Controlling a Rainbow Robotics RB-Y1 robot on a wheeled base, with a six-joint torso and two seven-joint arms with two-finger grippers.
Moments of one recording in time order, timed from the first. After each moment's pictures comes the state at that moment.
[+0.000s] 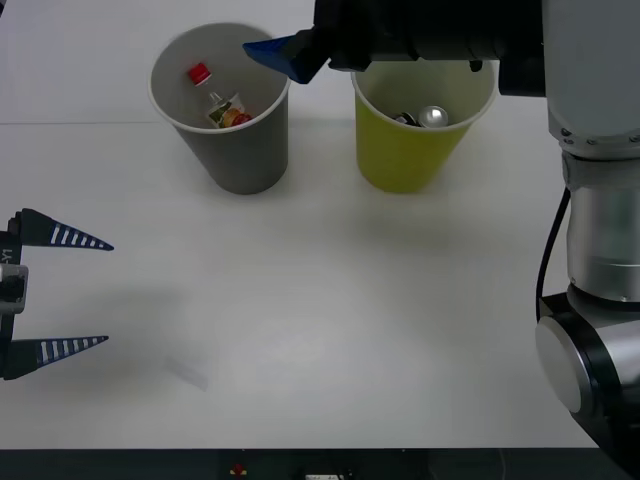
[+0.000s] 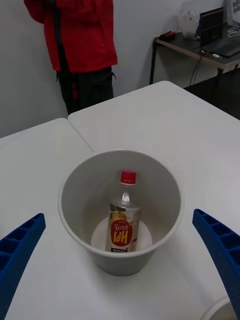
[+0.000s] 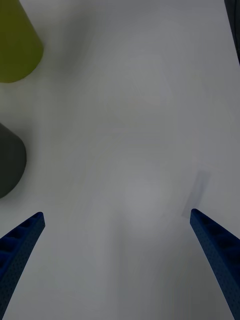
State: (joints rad) right arm -0.84 -0.25 0.00 -1.93 2.24 -1.37 -1.13; left arm 0.26 1.13 0.26 -2.01 -1.31 -1.13 -0.09
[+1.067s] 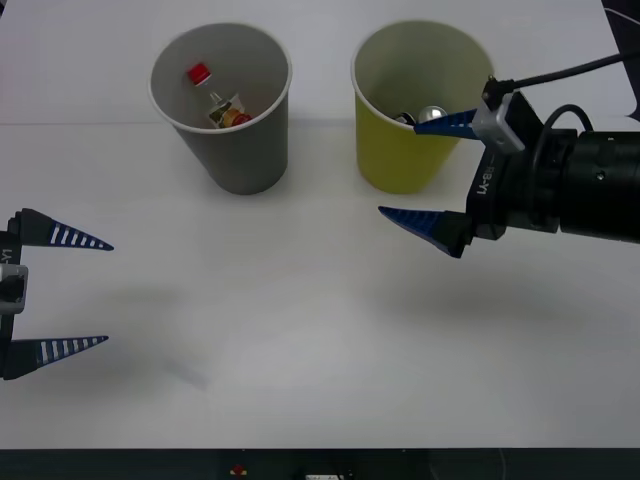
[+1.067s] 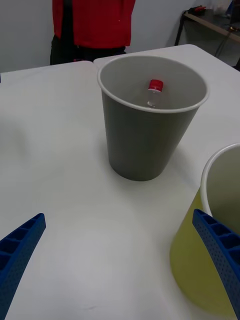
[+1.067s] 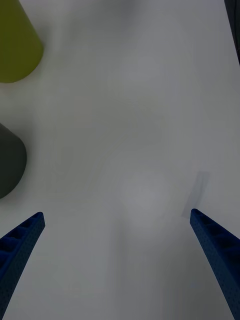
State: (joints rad) right arm -0.24 -0.42 -0.19 -2.17 1.88 -1.36 -0.66; left arm 0.26 1.13 0.26 -2.01 -1.31 -1.13 -0.09
